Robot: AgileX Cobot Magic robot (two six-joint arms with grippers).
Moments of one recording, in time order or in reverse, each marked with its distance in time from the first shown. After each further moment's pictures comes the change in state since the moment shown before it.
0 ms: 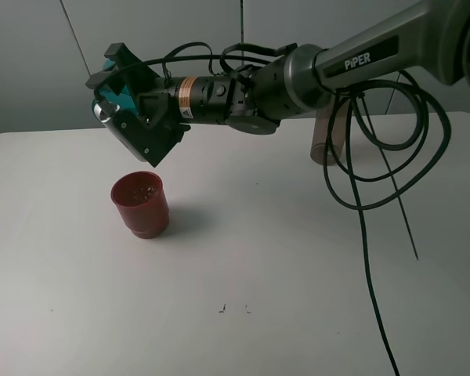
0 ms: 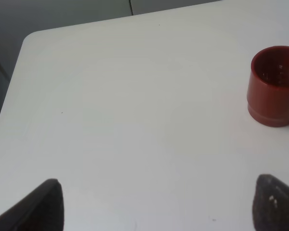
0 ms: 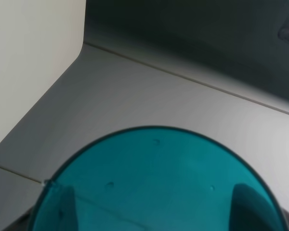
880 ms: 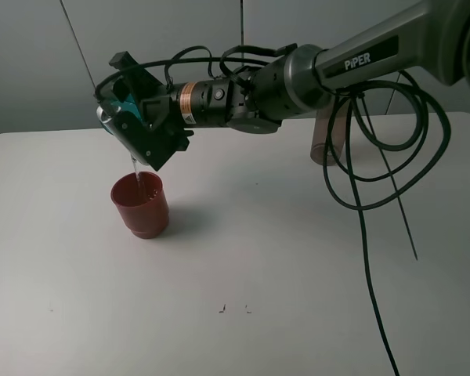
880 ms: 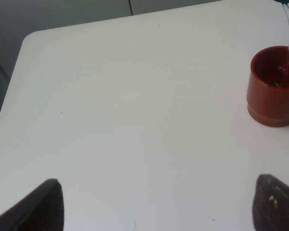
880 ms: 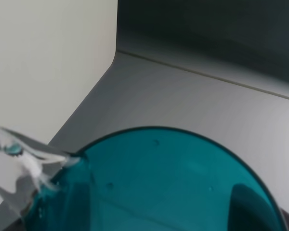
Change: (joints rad) left arm 0.000 0.000 0.000 -0.002 0.000 0.000; right arm 0.000 0.000 0.000 -0.076 0.072 0.122
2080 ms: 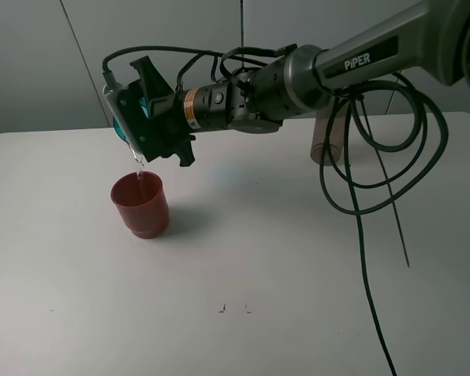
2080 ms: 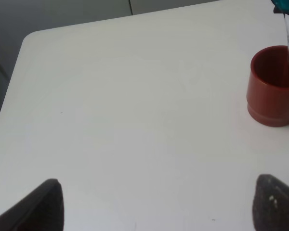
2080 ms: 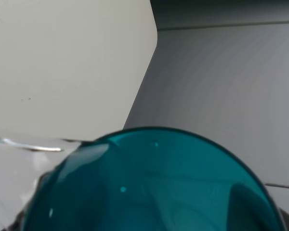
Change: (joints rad) left arm 0.000 0.000 0.000 0.000 0.000 0.000; right arm 0.000 0.000 0.002 -0.054 0.136 0.379
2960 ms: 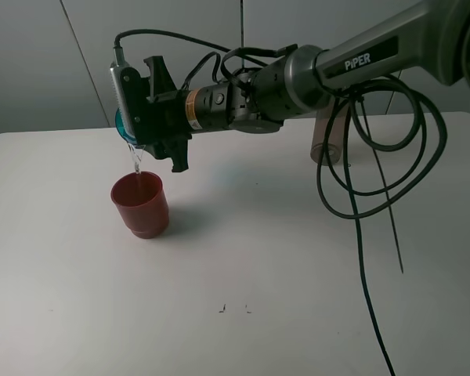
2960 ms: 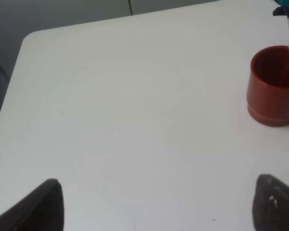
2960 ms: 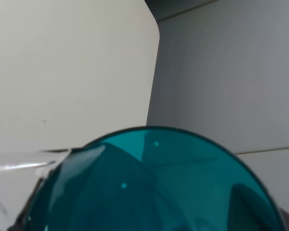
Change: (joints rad) left arm 0.000 0.000 0.000 0.000 0.000 0.002; right arm -0.002 0.000 0.000 -0.004 0.015 0.280
